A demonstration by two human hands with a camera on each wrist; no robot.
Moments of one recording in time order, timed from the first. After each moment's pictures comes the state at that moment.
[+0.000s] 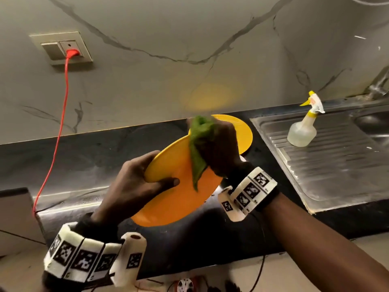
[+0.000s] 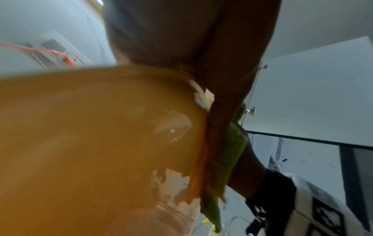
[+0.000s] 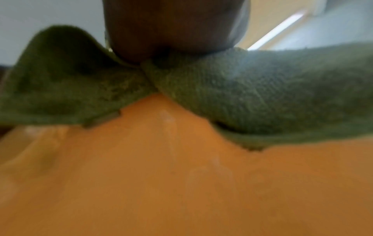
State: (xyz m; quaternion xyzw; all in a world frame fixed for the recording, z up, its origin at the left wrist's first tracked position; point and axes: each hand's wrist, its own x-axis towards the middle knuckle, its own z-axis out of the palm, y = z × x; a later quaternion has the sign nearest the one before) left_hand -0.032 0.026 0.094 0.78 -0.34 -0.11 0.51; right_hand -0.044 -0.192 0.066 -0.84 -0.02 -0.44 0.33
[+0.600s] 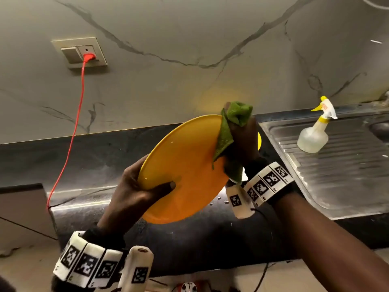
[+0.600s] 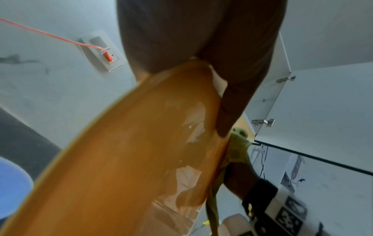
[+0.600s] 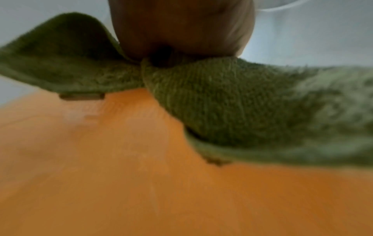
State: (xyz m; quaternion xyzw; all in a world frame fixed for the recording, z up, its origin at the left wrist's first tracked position) left_hand -0.047 0.039 0.090 0.72 -0.29 -0.10 0.62; right_hand -0.033 -0.221 0.078 -0.76 0.12 -0.42 0.49
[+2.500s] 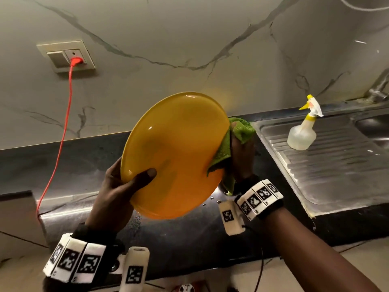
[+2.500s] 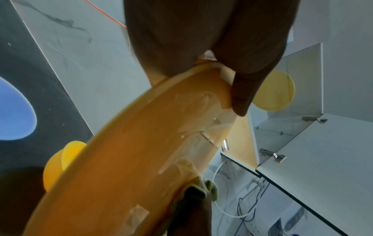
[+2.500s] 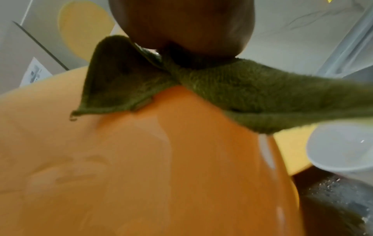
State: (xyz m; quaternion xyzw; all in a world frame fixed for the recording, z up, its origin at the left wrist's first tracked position) left_hand -0.050 0.036 0.100 0.59 -0.24 -0.16 0.75; right_hand -0.052 -0.227 0.028 -0.64 0.20 -0.46 0.58
